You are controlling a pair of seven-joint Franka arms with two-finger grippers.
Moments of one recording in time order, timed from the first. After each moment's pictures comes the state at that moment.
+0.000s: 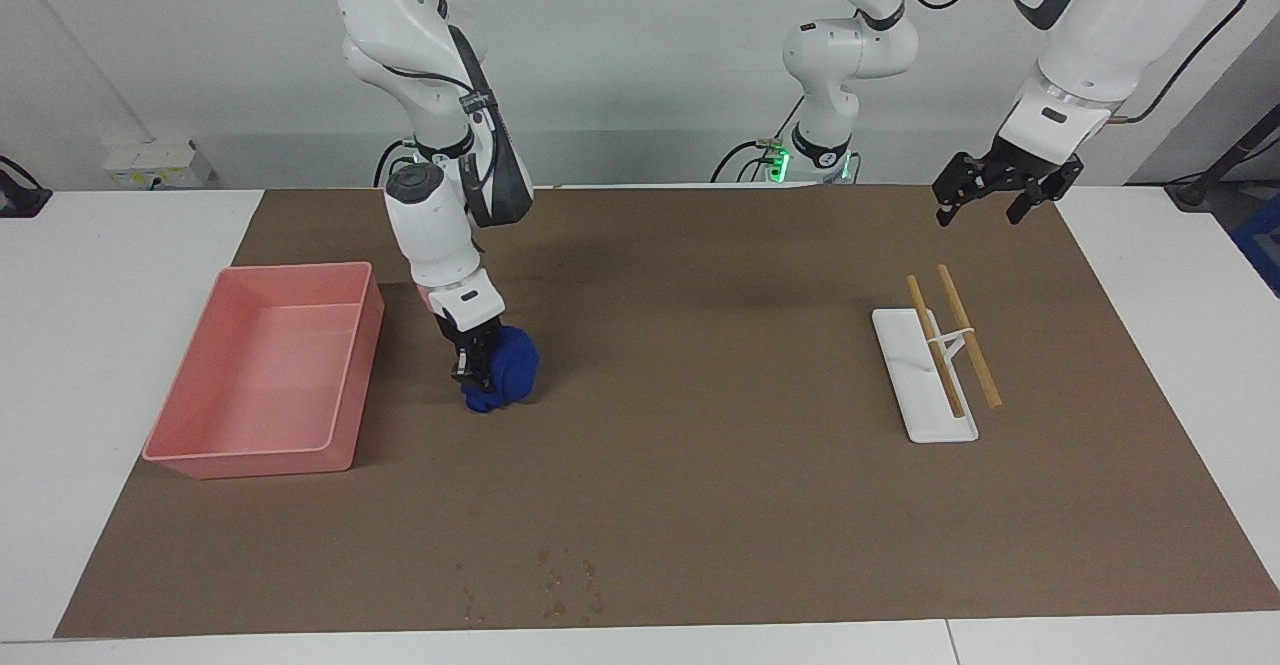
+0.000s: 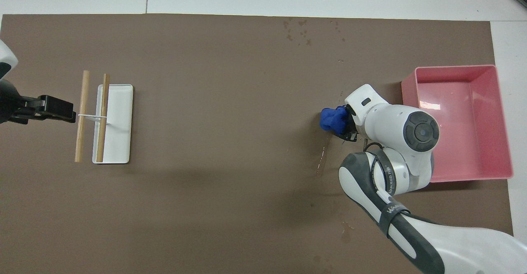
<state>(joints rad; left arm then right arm) -0.01 -0.04 -0.05 -1.65 -0.02 1.57 -0.02 0.25 0.21 0.00 -2.20 0.08 2.72 -1.23</state>
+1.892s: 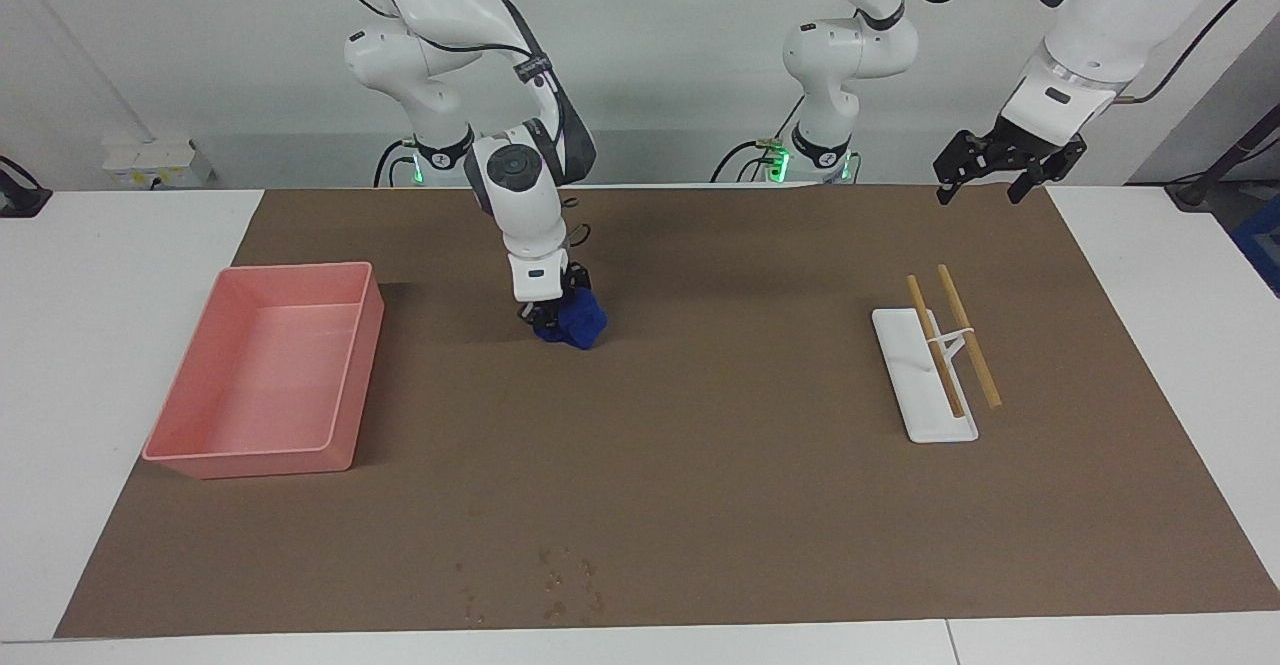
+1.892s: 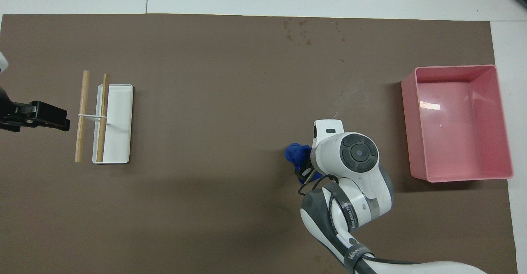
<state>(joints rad) -0.01 -0.04 -0.06 -1.59 -0.02 1.48 -0.02 0.46 0.15 0.01 -2.26 0.10 2.45 -0.40</state>
